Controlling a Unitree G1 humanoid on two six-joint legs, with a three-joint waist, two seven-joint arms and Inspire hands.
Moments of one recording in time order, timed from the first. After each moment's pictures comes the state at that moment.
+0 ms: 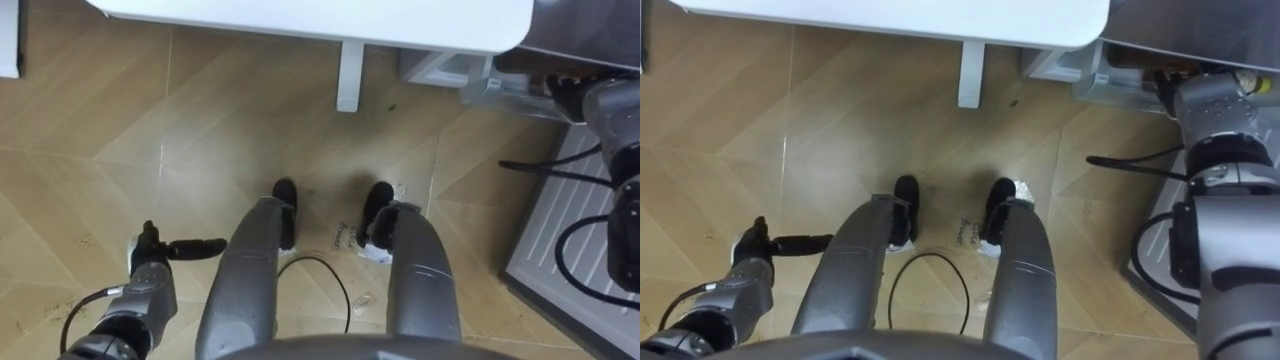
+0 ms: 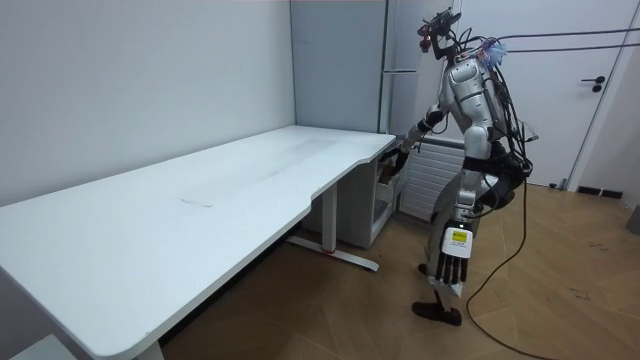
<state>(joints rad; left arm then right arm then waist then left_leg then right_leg) -0.07 0.31 -0.30 1.04 -0.52 -0.01 0.32 -0.70 -0.55 0.01 1.12 1.45 0.04 -0.41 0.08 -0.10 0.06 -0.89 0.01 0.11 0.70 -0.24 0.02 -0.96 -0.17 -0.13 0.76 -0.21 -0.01</state>
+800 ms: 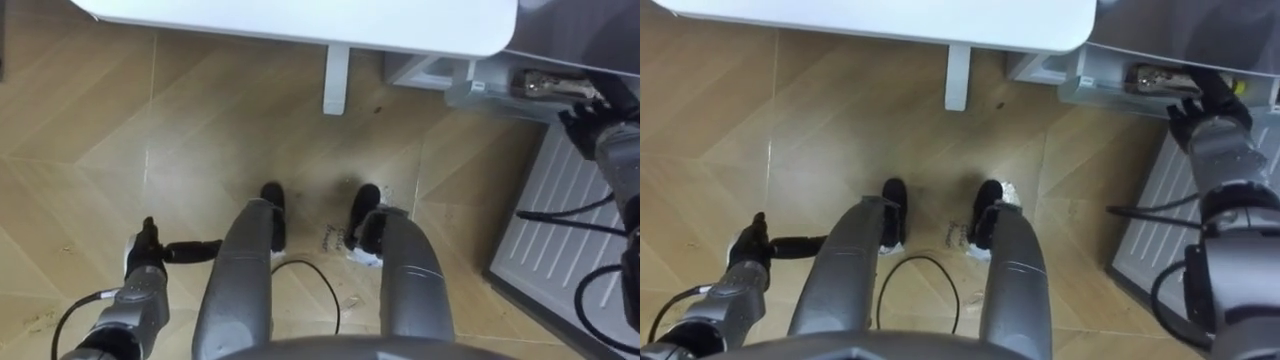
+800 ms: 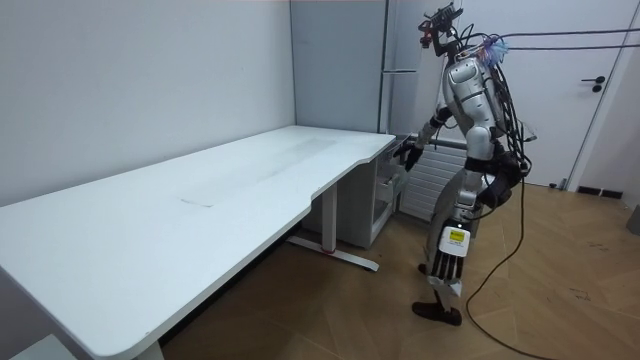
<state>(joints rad) 0.00 0.35 -0.33 0.96 -0.54 -0.04 0.29 -0.47 -0.59 0.03 1.13 1.45 0.02 -0.17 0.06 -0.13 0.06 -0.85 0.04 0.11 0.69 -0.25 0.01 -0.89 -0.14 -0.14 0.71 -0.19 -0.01</state>
